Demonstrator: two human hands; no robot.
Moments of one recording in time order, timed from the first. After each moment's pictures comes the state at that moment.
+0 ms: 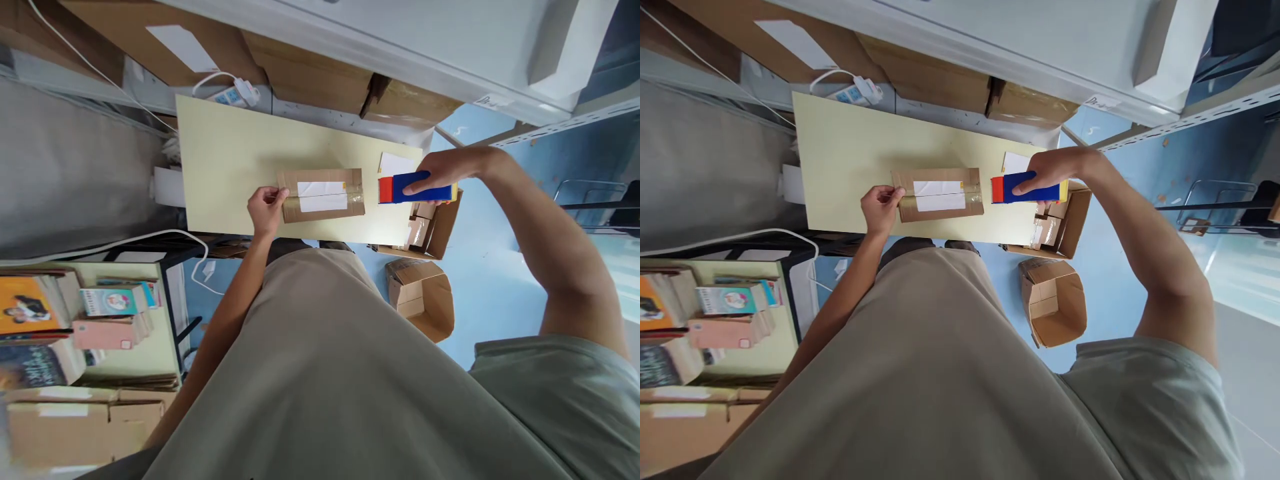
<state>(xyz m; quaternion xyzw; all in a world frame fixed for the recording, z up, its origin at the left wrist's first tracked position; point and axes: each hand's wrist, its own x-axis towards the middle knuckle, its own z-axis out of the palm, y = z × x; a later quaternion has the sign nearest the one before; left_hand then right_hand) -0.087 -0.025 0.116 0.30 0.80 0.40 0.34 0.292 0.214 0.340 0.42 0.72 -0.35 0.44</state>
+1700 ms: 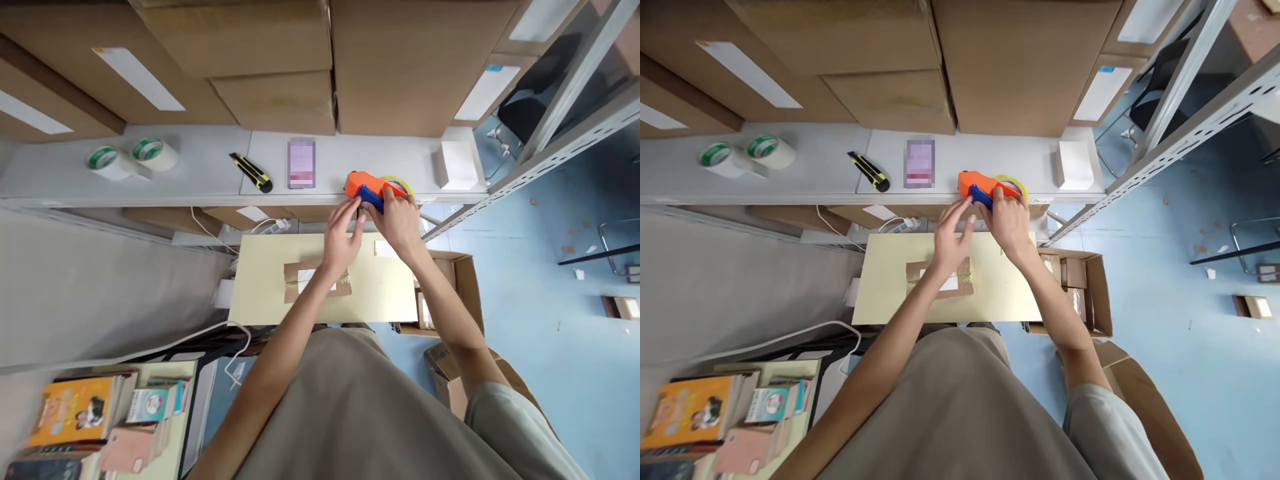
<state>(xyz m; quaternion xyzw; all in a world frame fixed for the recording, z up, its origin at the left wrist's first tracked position) 0.067 0.134 0.314 0.67 0.50 0.52 0.16 0.231 0.179 0.397 0.65 0.74 -0.12 -0.09</state>
